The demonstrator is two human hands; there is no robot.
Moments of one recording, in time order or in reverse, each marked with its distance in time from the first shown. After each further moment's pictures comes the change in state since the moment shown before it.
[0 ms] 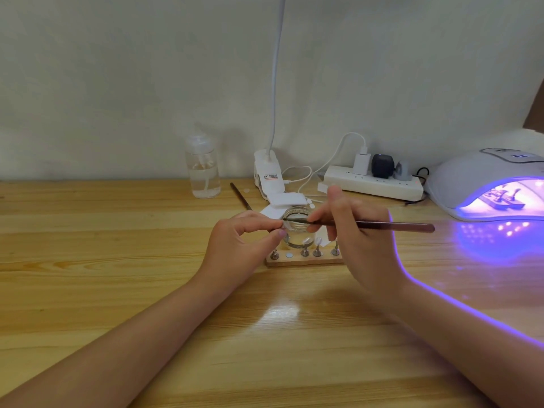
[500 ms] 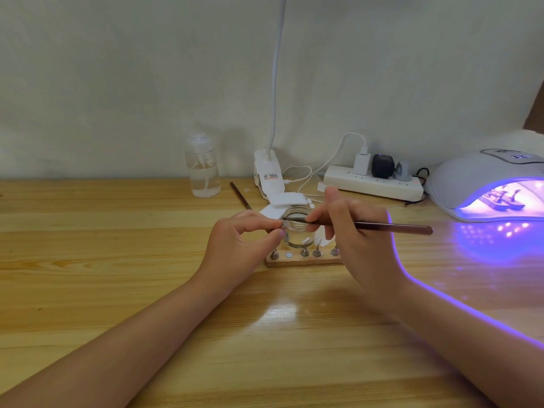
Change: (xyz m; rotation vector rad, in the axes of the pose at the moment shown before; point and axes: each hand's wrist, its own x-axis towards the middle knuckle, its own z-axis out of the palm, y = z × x) left_hand 0.000 -0.002 0.000 -0.011 0.022 -0.006; right_hand 0.000 0.000 0.000 -0.038 -0.019 0.004
